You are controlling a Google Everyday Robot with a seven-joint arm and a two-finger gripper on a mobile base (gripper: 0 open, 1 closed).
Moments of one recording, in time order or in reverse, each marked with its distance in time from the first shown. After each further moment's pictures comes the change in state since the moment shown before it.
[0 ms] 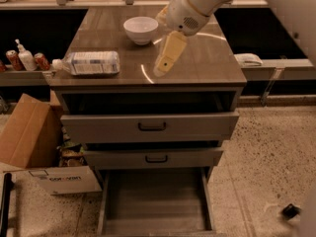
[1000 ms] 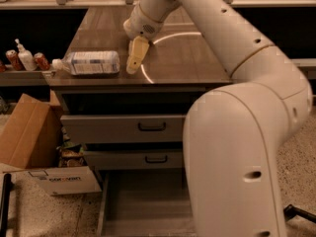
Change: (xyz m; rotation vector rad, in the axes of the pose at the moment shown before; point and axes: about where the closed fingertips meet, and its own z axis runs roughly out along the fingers) arm -0.026 -0.078 0.128 -0.089 0.022 -0.108
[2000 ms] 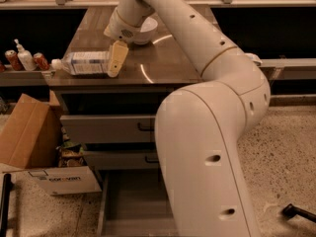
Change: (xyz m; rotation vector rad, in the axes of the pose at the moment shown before) arm -0.045 -0.008 0.055 -0.064 -0.030 -0.050
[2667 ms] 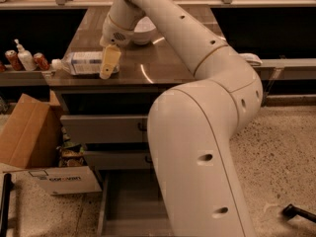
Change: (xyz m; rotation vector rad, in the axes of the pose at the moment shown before) arm -0.010 0.006 0.017 -0.033 0.030 0.060
